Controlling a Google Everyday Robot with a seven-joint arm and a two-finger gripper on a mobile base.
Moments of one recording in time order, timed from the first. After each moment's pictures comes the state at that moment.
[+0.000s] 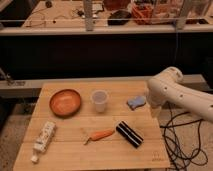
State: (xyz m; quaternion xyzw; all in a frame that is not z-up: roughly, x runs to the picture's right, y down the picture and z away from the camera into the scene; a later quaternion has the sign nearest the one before) arm 0.250 0.107 0.732 -0.22 0.01 -0.10 0.97
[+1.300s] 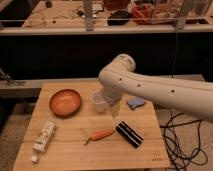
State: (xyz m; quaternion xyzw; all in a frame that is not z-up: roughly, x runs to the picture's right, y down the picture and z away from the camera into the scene) arm -0.025 0.044 0.697 -0.22 -0.13 -0.26 0.93
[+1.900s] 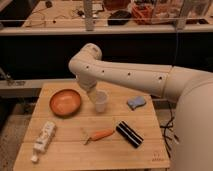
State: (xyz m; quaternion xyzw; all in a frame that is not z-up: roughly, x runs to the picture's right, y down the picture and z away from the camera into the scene) arm -0.079 -0.002 0.753 -0.18 -0.11 -0.29 0.93
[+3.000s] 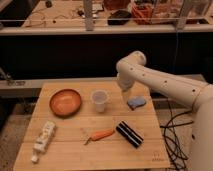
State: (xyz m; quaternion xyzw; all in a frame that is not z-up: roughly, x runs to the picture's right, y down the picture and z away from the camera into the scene) arm 0.162 0.021 0.828 -0.21 -0.09 -0.12 0.97
